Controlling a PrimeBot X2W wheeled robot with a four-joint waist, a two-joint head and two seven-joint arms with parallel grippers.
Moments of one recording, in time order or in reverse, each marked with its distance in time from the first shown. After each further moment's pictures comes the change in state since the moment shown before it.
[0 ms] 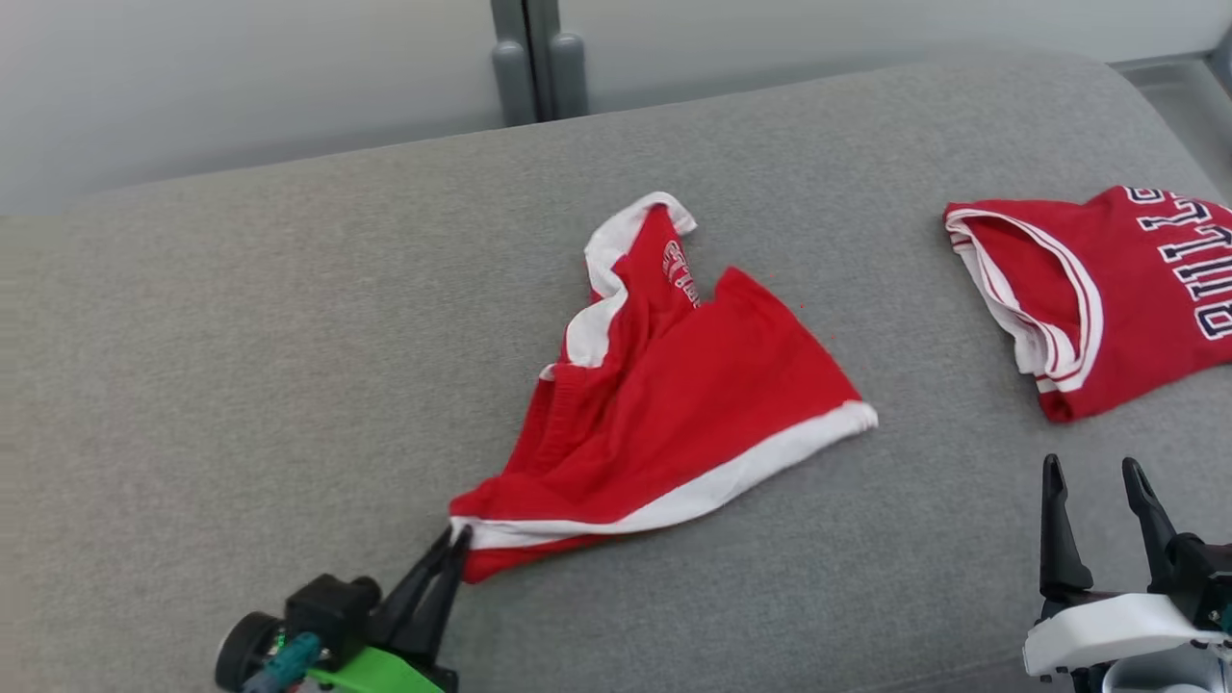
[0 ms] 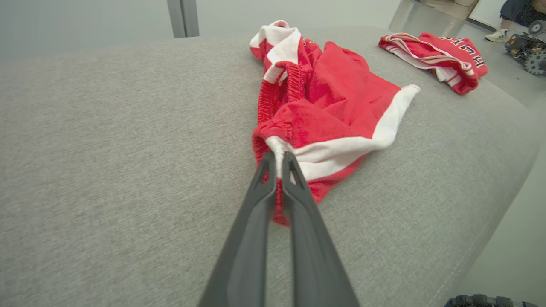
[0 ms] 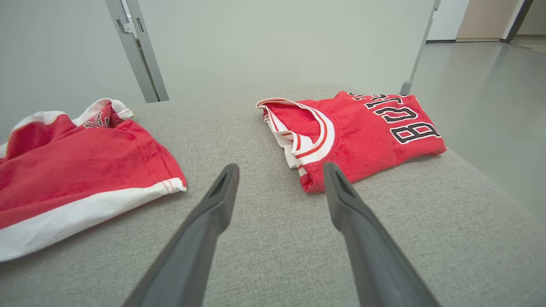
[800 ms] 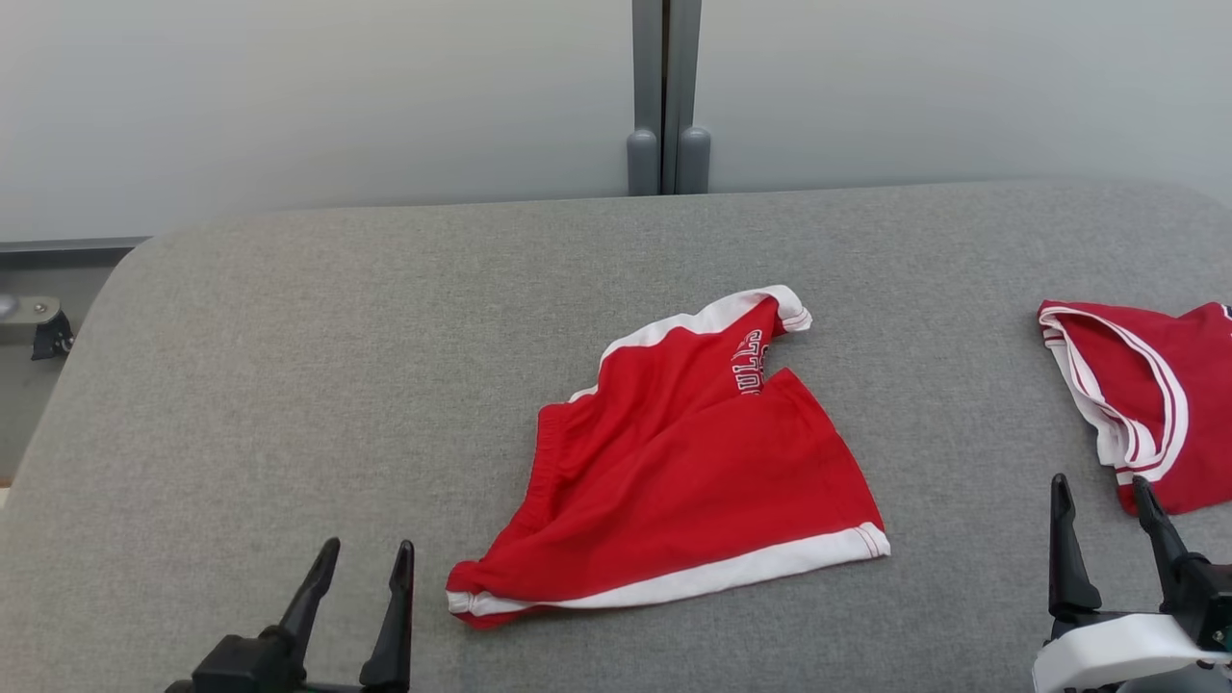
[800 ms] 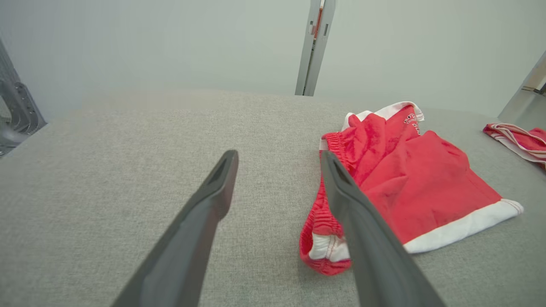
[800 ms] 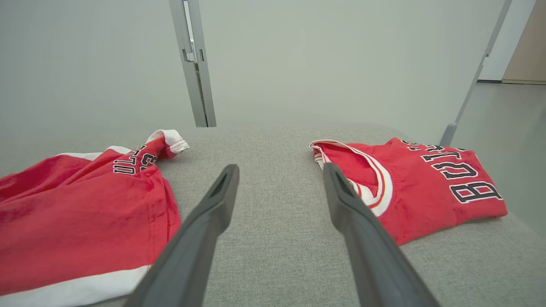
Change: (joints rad) left arm 0.189 -0.170 0.364 0.005 0.147 -0.053 -0.073; right arm 0.045 0.000 -0.007 -0.020 -0.038 0.000 0.000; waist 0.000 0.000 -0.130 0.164
